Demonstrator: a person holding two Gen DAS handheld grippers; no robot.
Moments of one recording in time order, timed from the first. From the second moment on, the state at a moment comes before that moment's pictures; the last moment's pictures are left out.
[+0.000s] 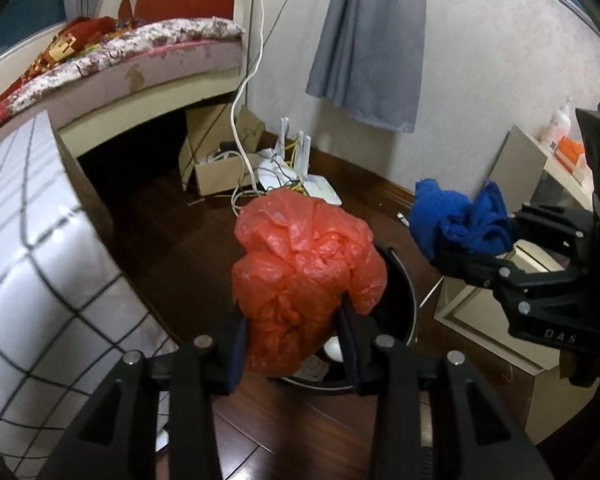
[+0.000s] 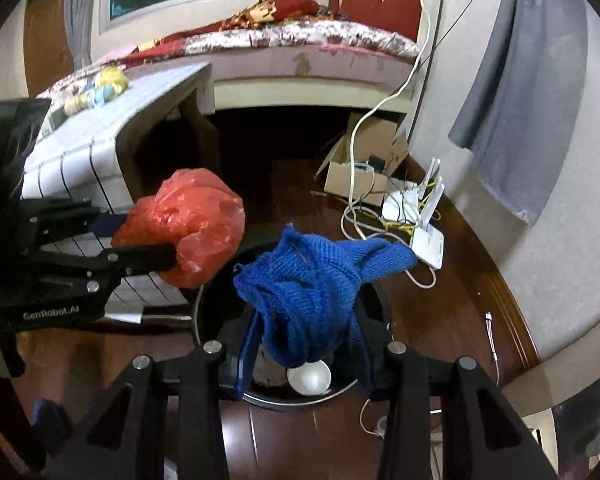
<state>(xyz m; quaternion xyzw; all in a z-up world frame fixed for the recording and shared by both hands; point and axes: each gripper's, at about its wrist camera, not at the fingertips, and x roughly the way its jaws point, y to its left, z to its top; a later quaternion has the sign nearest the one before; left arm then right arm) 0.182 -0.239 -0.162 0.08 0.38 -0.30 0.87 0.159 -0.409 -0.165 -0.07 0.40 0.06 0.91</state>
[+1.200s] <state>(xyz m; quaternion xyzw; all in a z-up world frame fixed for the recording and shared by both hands) 0.197 -0.244 -0.209 0.08 0.43 -0.22 0.87 0.192 -0.460 -0.235 -0.05 0.46 -0.04 0.89</state>
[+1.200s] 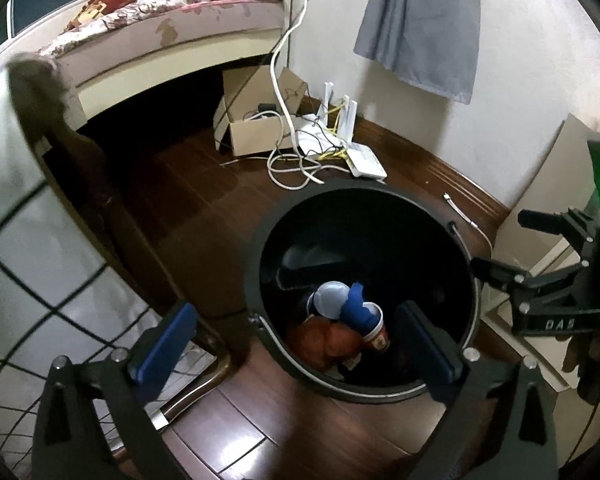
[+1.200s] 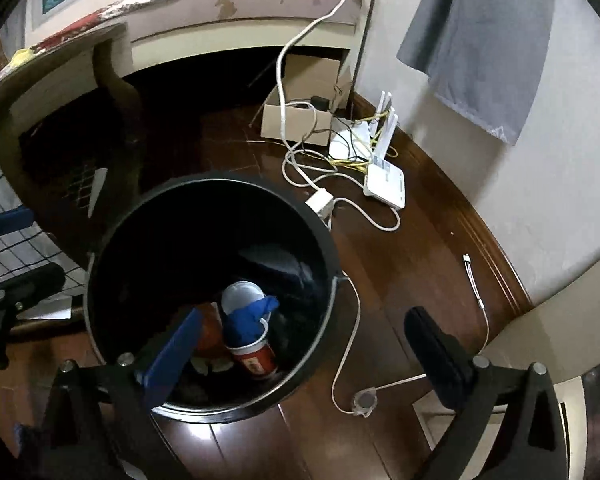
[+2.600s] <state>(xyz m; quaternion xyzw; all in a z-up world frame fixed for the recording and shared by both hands) 0.159 -0.126 -0.099 0.03 0.33 -0.13 0.93 0.160 -0.325 -0.106 -0.06 0.34 0.04 0.94</state>
